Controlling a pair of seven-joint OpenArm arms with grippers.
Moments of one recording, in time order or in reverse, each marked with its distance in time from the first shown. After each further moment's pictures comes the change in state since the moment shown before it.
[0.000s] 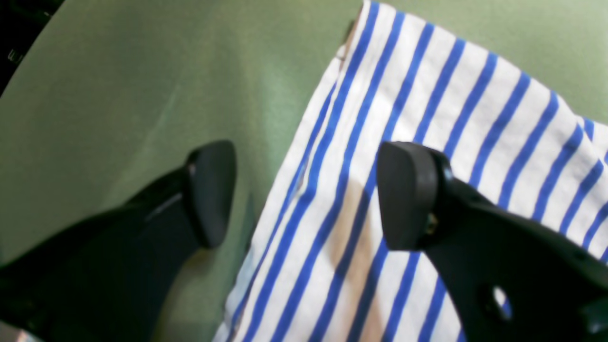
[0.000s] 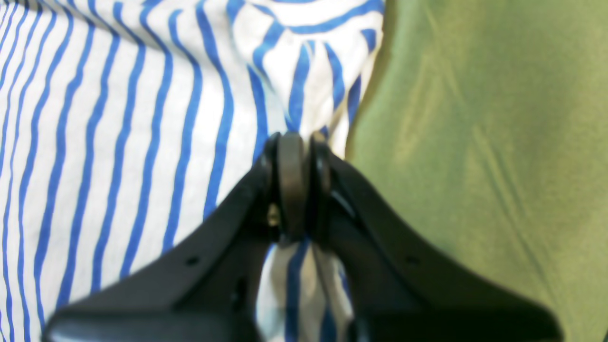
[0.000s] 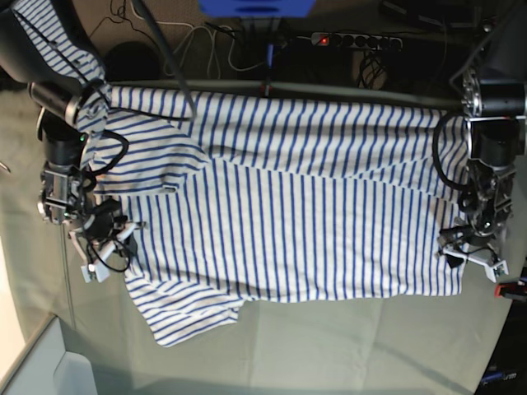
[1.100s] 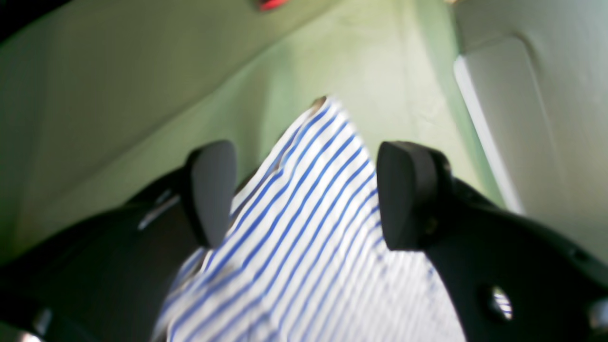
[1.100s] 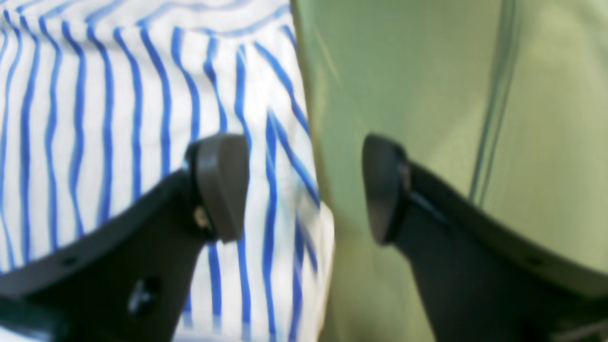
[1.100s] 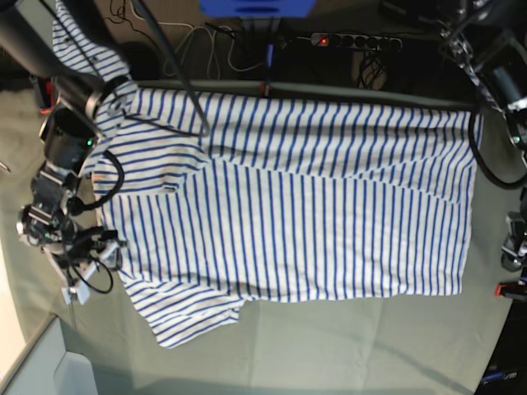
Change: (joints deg) left arm 17.4 3.9 -36.9 45.6 -16.0 0.0 33.1; right arm 0.5 -4.6 7.5 20.7 -0.1 0.1 -21.5
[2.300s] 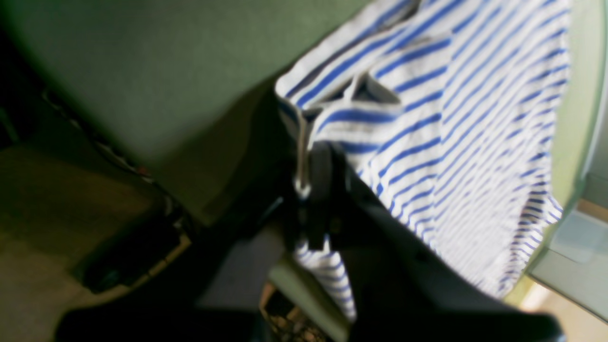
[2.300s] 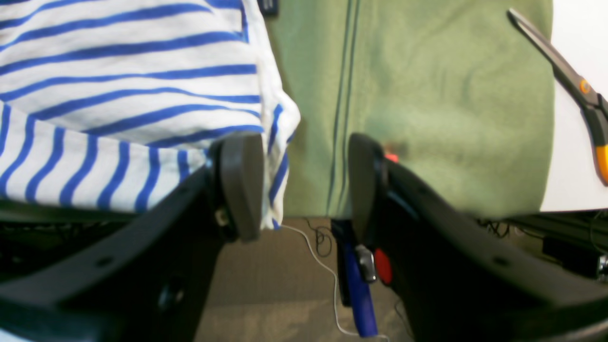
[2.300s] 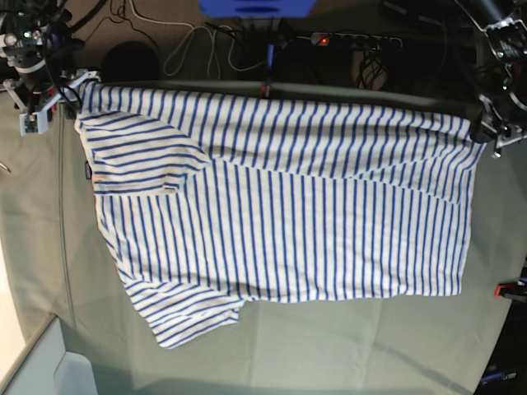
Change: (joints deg) left arm 20.8 4.3 -11.0 2.2 -10.4 0.0 20.0; right arm -53.3 -8.8 4.4 52.8 19.5 0.0 -2.8
